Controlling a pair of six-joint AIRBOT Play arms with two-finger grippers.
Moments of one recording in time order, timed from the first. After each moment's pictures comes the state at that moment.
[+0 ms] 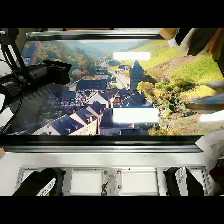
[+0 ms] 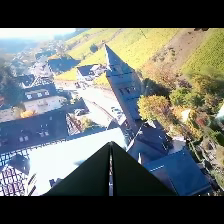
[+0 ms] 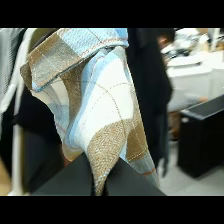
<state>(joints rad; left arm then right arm) -0.27 -0.87 1.24 1.21 -0.83 -1.50 -0.97 -0.77 1.26 -0.54 0.46 0.80</state>
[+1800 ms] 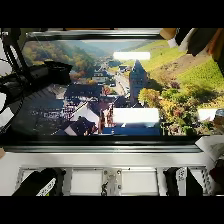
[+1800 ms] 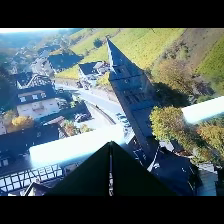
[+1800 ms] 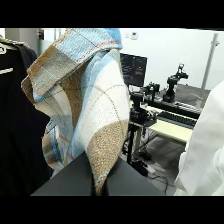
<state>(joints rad) -0.27 -0.88 1.24 1.21 -0.84 -1.50 -1.06 -0.75 1.58 -1.30 0.60 1.33</state>
